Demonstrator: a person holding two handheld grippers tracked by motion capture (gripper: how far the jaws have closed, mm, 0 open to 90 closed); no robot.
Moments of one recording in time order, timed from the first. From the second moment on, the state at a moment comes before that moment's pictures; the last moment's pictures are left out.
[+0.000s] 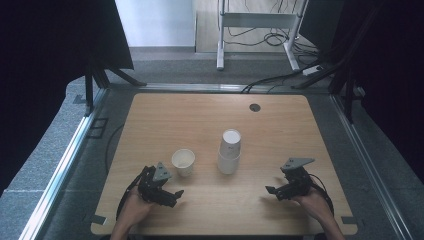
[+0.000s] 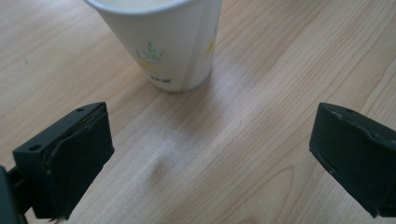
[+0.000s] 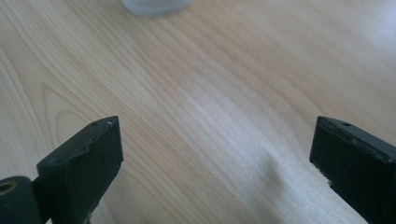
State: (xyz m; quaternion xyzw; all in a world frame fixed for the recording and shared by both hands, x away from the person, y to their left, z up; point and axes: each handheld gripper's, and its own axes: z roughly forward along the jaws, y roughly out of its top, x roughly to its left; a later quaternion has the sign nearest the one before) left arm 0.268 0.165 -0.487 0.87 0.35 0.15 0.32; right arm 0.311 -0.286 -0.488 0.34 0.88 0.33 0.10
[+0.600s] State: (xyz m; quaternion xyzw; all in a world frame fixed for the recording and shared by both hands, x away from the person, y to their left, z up) left arm 0.270 0.165 -0.490 0.87 0.35 0.16 0.31; right arm 0.314 -0.285 -0.500 0.34 0.89 0.30 0.09
